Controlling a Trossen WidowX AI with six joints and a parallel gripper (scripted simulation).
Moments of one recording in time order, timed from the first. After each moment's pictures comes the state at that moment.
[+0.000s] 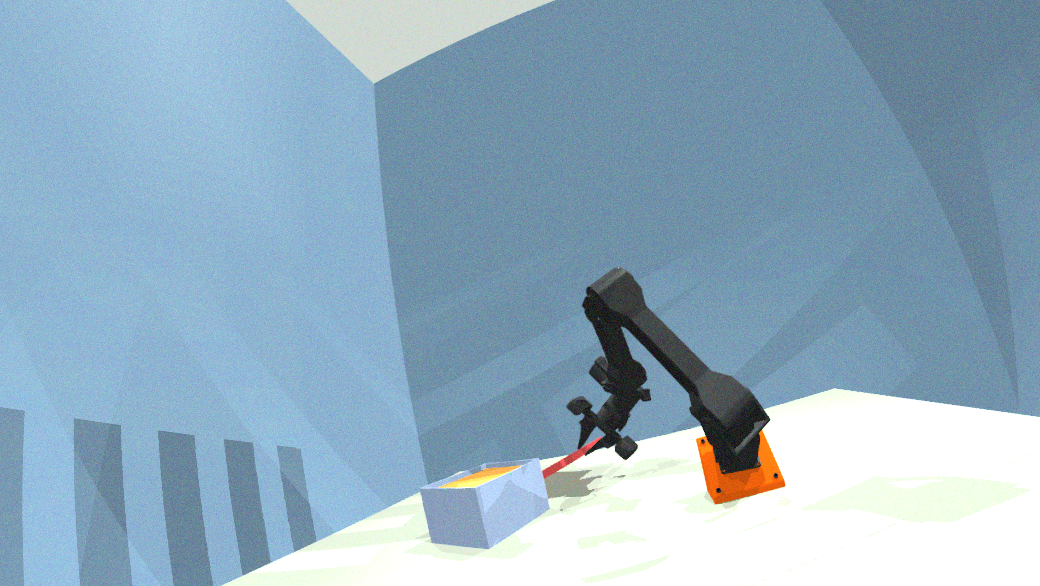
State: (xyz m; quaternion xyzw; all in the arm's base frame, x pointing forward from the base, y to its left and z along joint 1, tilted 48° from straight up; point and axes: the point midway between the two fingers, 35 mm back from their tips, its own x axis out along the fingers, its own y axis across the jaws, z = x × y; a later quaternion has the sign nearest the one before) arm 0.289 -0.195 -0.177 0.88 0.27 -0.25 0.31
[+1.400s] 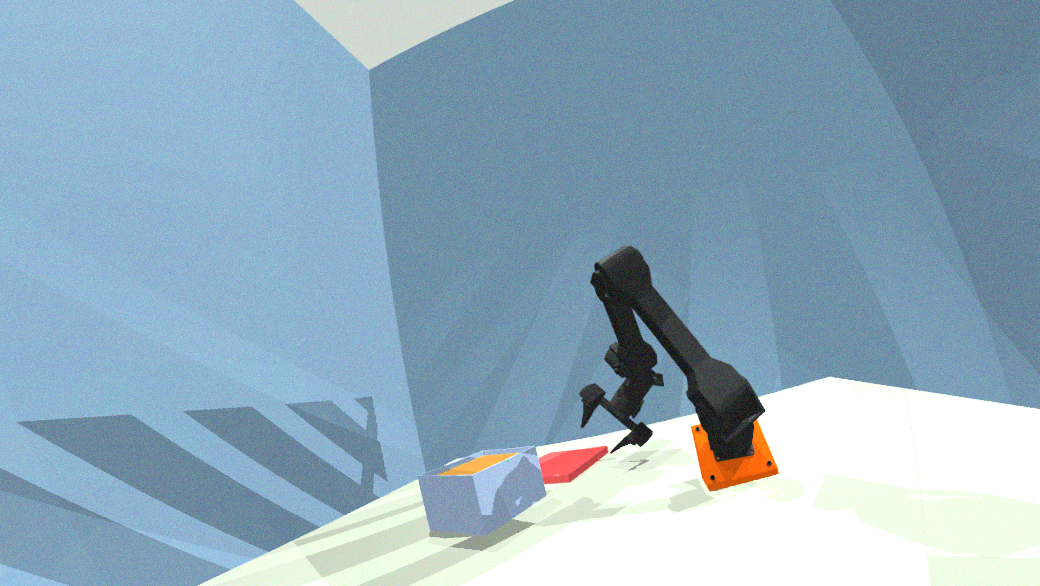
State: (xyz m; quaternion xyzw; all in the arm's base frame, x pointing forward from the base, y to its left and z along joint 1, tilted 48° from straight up) arm 0.246 -0.184 -0.173 0.88 0.28 -0.26 0.30
